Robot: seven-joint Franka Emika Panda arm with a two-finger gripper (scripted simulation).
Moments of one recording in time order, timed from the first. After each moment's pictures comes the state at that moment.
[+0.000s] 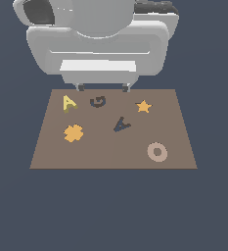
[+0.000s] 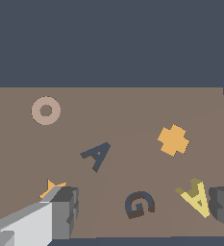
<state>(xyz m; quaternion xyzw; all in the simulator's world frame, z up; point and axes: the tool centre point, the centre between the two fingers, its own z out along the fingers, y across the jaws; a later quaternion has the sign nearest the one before) 0.013 -0.021 0.206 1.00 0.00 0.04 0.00</state>
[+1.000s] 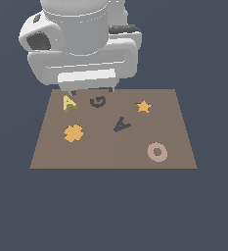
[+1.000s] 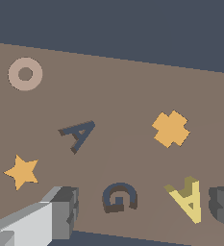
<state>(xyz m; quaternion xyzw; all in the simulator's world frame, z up) -0.018 -0.053 0.164 1.00 0.06 0.03 0.00</state>
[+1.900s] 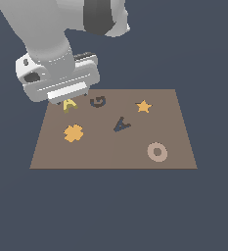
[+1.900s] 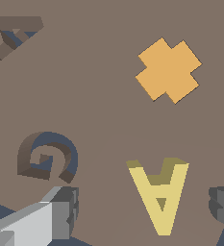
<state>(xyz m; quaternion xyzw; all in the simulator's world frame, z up) -0.068 -0.138 0.073 0.98 0.21 0.01 0.00</state>
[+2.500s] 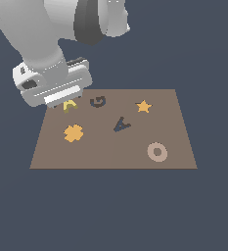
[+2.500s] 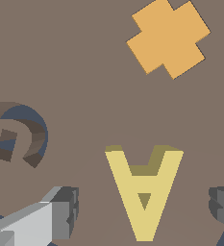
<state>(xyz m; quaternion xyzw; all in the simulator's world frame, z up) -0.075 -0.163 0.050 0.97 0.24 0.00 0.00</state>
